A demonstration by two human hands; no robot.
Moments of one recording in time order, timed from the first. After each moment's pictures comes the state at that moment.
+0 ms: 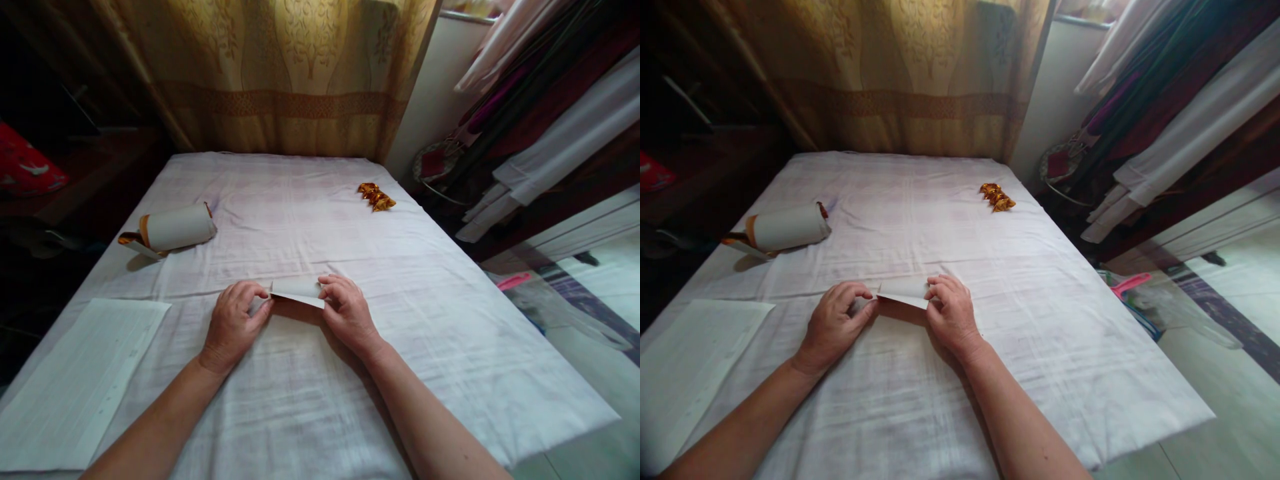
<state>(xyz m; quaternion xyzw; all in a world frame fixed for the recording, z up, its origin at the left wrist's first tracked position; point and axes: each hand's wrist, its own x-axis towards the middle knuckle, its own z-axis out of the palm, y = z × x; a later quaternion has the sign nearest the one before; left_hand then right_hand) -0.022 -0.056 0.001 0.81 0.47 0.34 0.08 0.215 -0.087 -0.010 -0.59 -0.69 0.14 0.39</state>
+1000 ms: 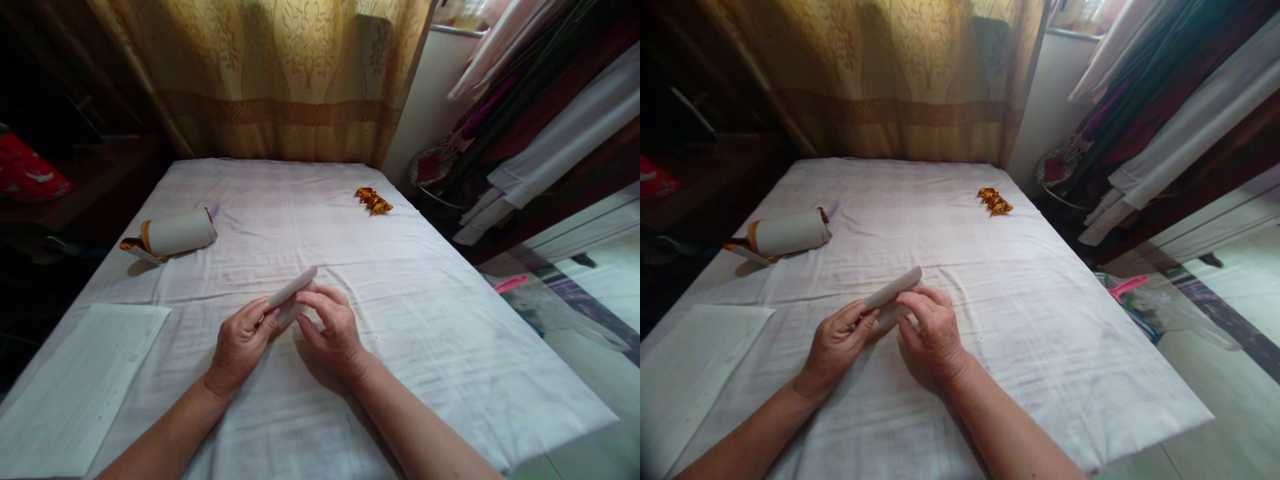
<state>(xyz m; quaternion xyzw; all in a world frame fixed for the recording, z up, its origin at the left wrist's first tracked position) -0.007 -0.078 0.004 0.77 0.44 0.43 0.17 0.182 -0.100 0.006 -0.47 -0.73 0.06 0.49</state>
